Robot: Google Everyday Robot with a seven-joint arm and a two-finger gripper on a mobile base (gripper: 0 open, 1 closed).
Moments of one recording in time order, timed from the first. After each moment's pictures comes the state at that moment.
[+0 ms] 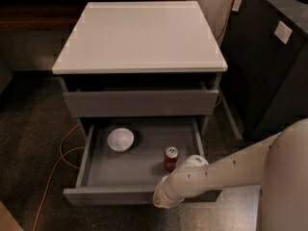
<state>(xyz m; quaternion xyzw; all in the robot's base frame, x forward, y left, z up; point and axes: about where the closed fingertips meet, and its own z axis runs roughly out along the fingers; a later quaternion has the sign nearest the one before) 0.439 -0.033 0.427 -0.73 0.66 0.08 0.17</state>
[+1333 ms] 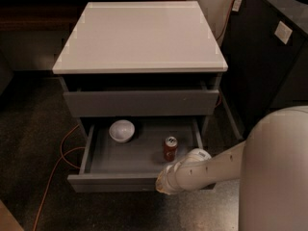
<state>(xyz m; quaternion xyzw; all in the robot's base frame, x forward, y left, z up) 0.495 -0.041 0.427 -0.69 0.69 0.05 0.22</state>
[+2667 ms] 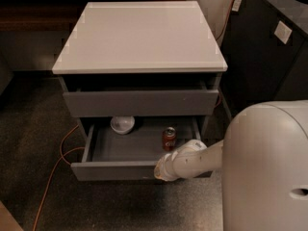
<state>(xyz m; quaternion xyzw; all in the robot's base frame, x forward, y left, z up) 0.559 -0.042 0.424 -0.67 0.70 0.02 0.25</state>
